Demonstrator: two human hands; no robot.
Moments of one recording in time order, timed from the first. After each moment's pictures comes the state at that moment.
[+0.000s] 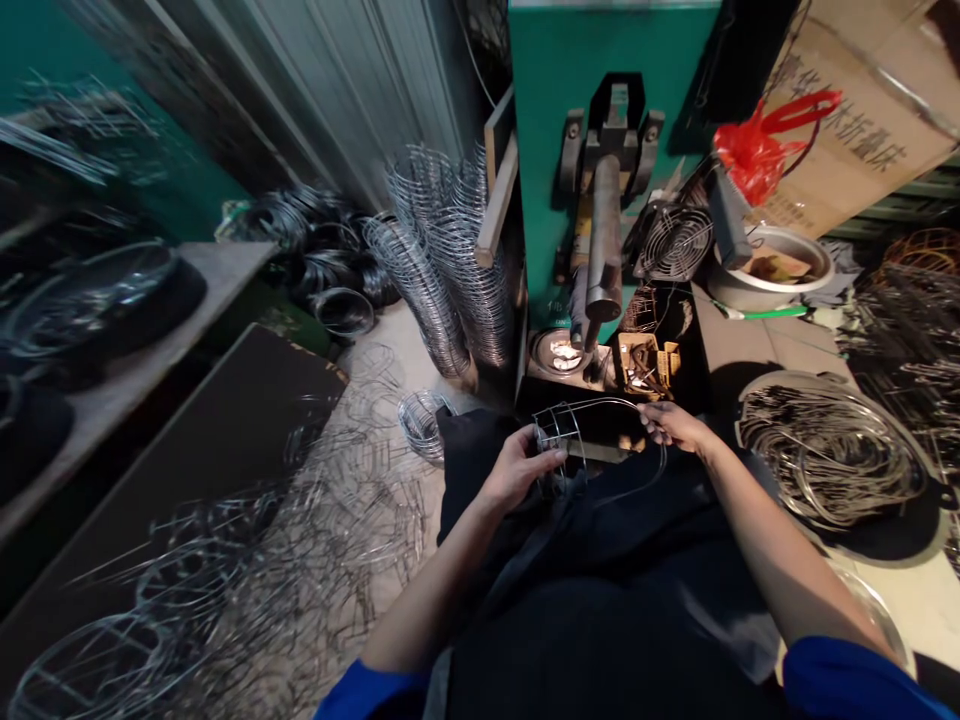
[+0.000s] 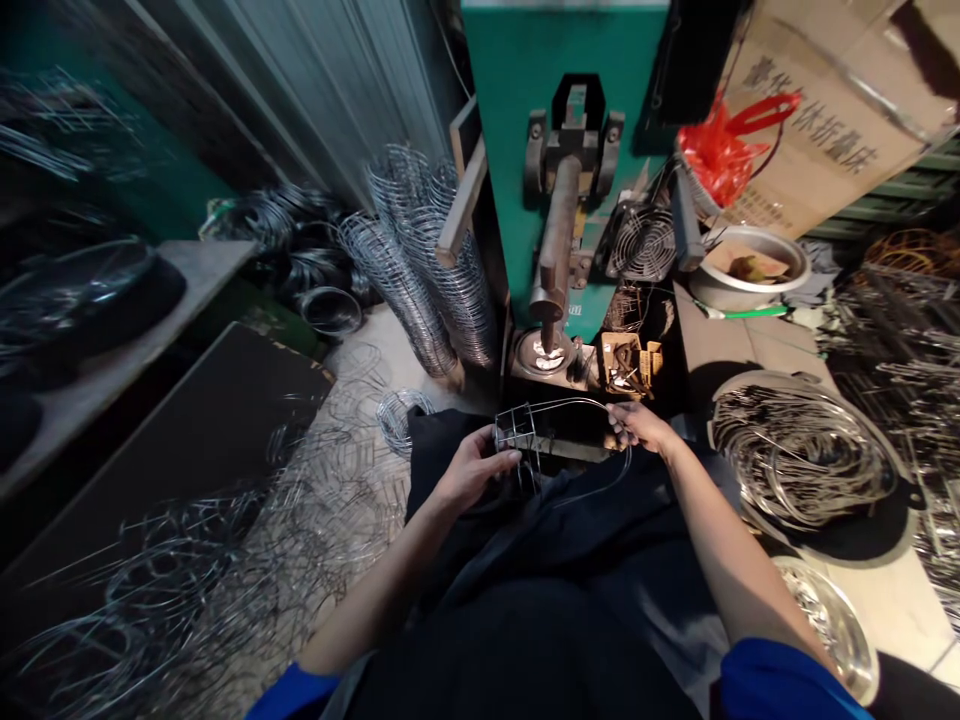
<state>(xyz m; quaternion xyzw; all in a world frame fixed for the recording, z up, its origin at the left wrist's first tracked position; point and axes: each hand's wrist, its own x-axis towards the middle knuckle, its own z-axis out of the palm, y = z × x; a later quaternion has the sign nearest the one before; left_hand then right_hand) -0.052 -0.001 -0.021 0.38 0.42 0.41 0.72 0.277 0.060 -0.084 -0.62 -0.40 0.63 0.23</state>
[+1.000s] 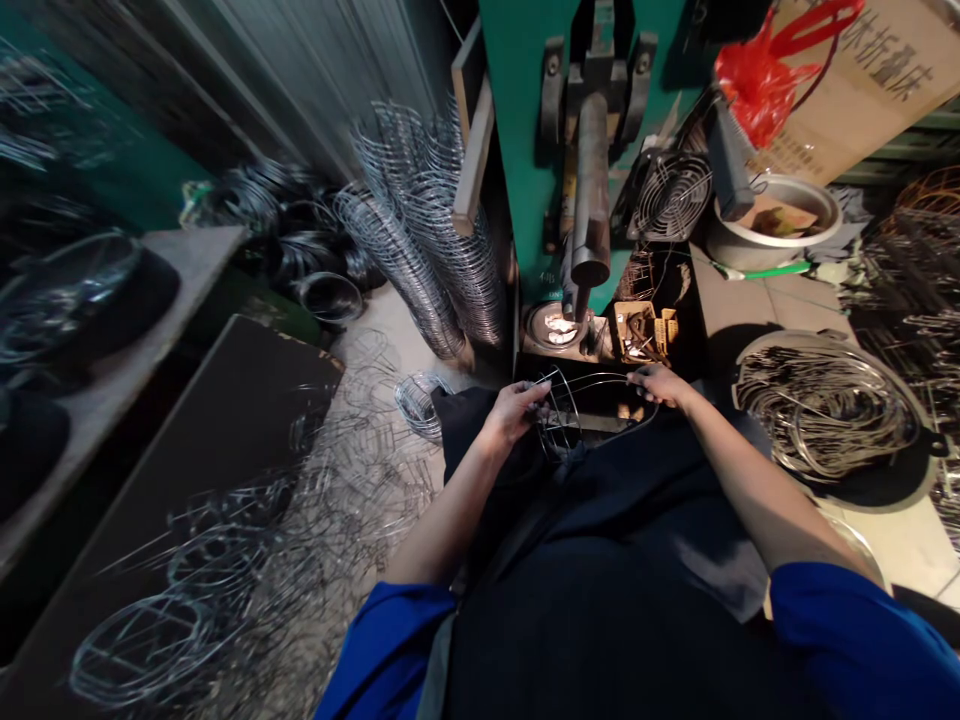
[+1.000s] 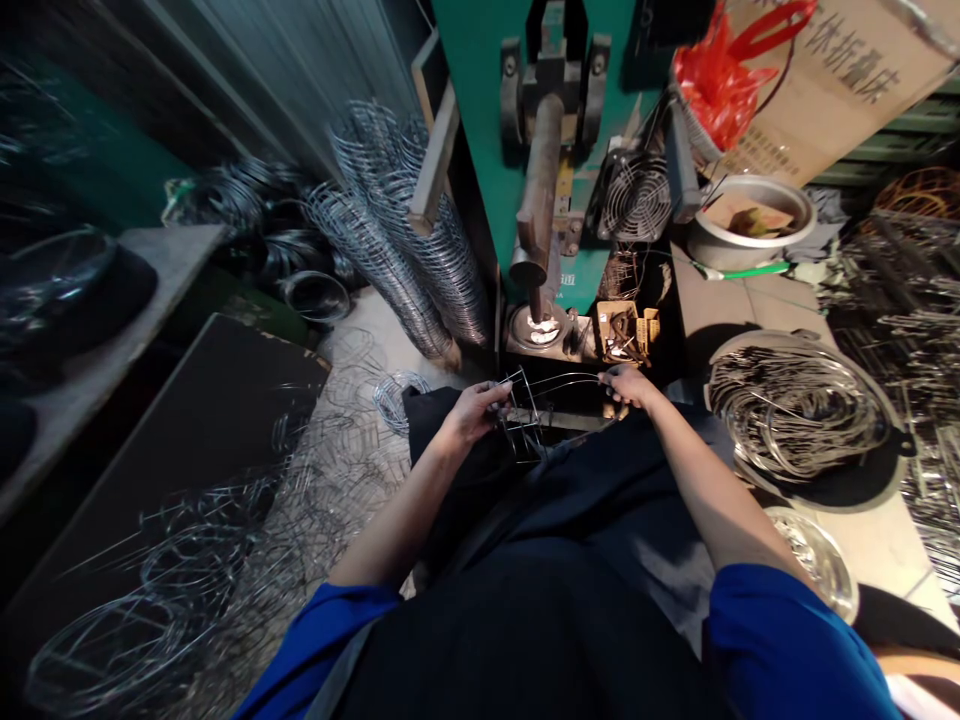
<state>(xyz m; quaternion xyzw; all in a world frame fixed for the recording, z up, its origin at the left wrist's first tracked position) -0.042 0.057 -0.051 0.26 0.49 0.38 0.74 0.277 0.084 -0.115 -0.70 -0.44 0.54 0.16</state>
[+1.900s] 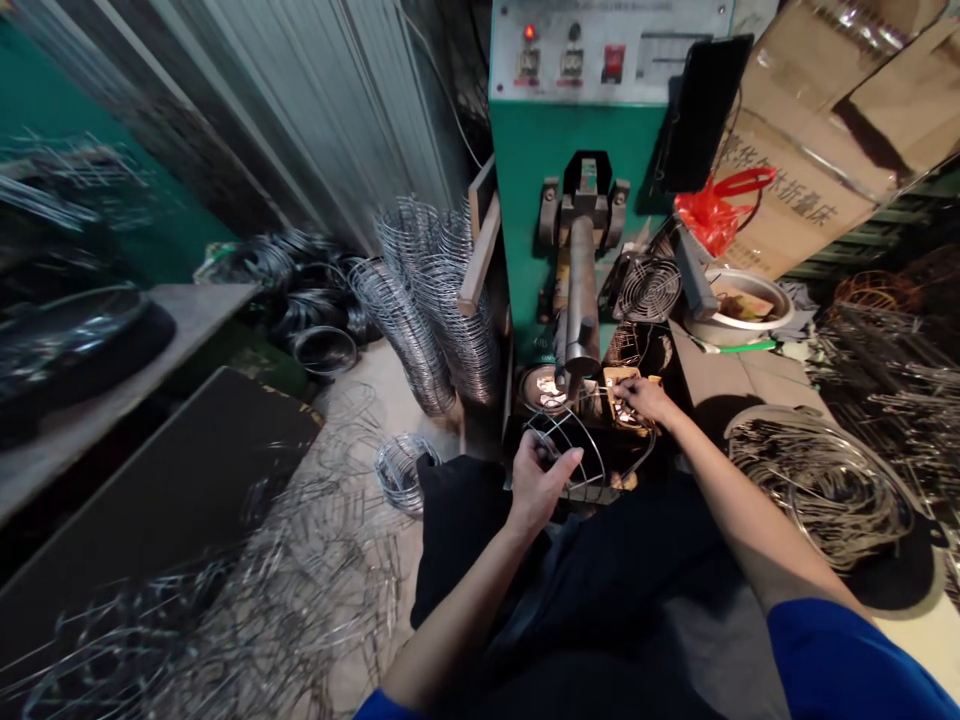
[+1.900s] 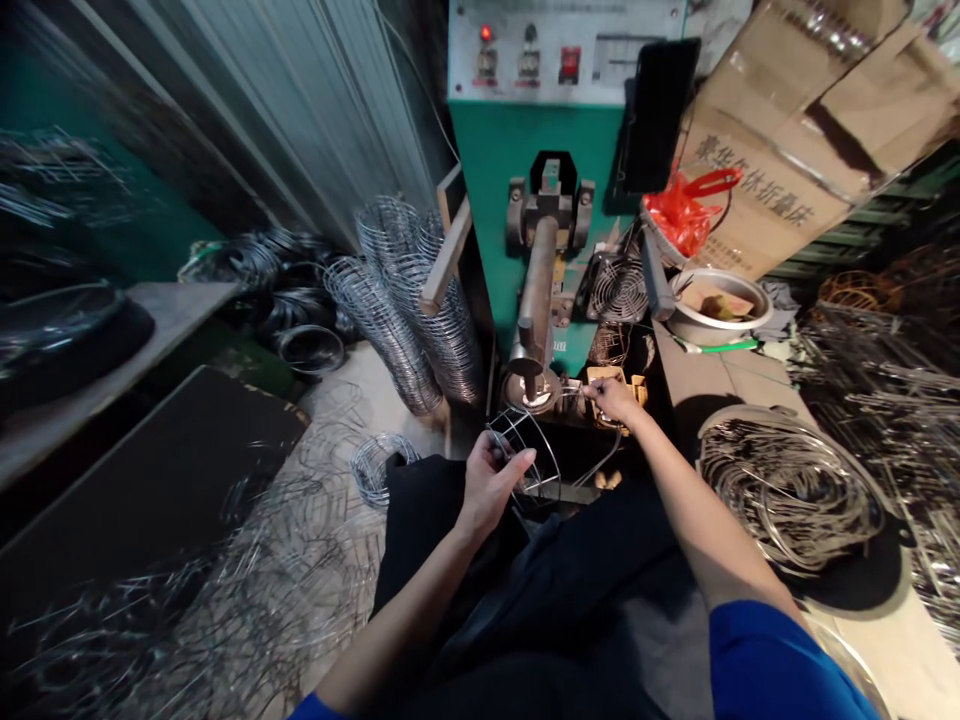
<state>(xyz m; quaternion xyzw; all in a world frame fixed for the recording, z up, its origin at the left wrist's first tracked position) 0.006 0.045 -0.009 0.44 0.50 0.50 0.56 0.276 0.179 -0.045 -0.70 -0.60 0.35 0.19</state>
